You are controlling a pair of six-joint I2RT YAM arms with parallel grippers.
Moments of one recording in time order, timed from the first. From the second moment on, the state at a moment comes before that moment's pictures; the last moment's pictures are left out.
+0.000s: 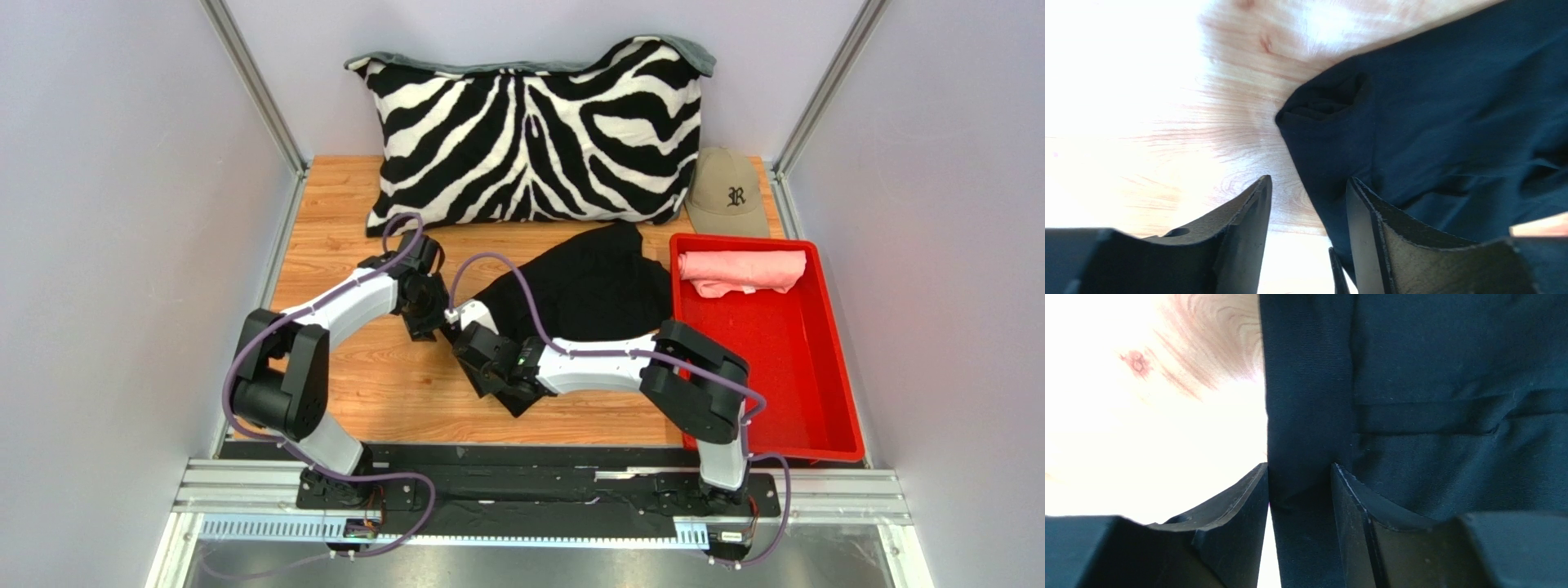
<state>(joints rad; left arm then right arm) -0.34 1.60 0.98 -0.61 0.02 -0.75 1.18 1.93 1.22 -0.22 0.34 0.41</state>
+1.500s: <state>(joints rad) -0.33 1.55 0.81 -0.26 0.25 -0.81 0.76 1.96 0.79 0.62 -0.58 1.08</state>
